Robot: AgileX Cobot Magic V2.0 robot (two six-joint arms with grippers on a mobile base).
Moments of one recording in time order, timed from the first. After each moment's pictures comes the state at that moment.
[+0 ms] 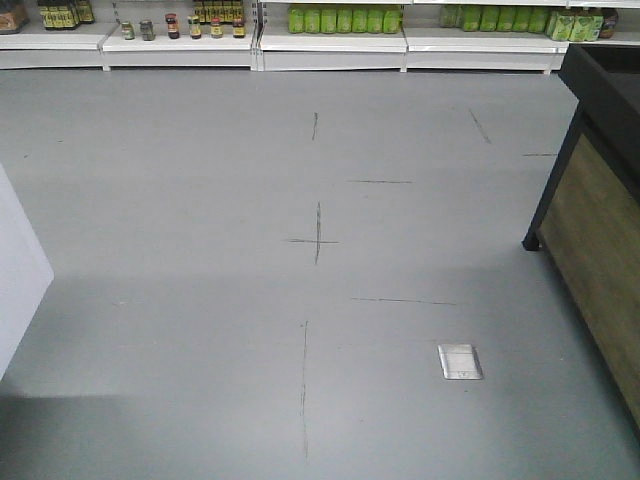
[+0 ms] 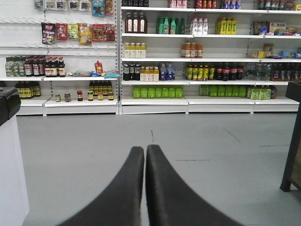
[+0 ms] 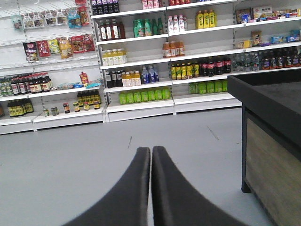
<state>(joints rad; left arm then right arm) -0.08 -0.01 0.03 0.05 0.04 -0.10 -0.05 -0.01 0.03 -0.12 0.02 0.21</state>
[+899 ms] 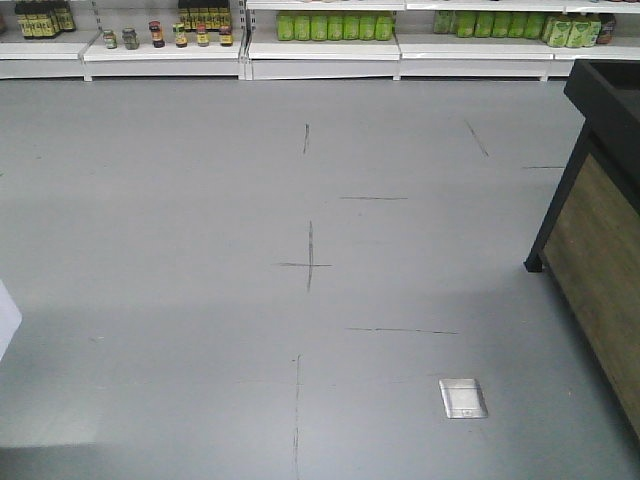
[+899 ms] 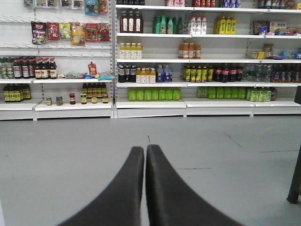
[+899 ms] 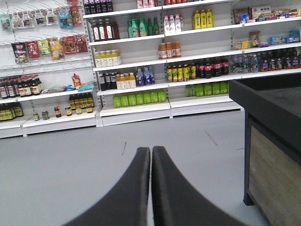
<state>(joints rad) -0.08 -0.01 0.03 0.05 0.04 -0.10 -0.05 -0.01 0.03 -0.12 0.02 0.21</state>
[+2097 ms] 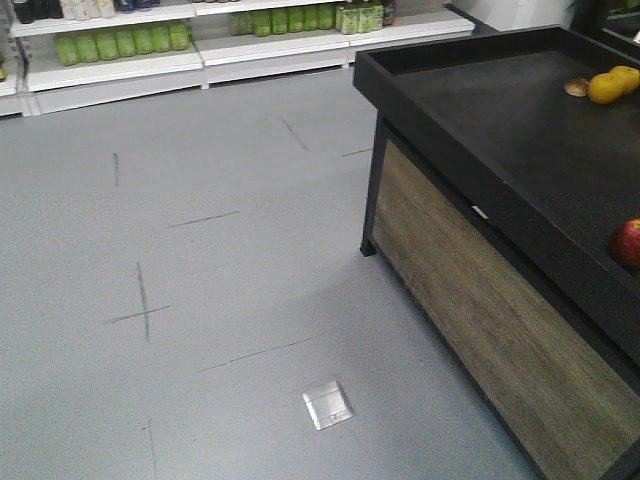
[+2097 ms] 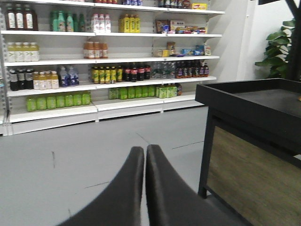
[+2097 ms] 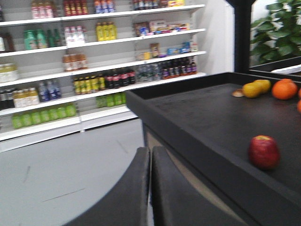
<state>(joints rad) -0.08 -0.01 0.03 0.05 0.04 -0.10 -0.05 -0.01 0.03 -0.12 0.02 0.21</state>
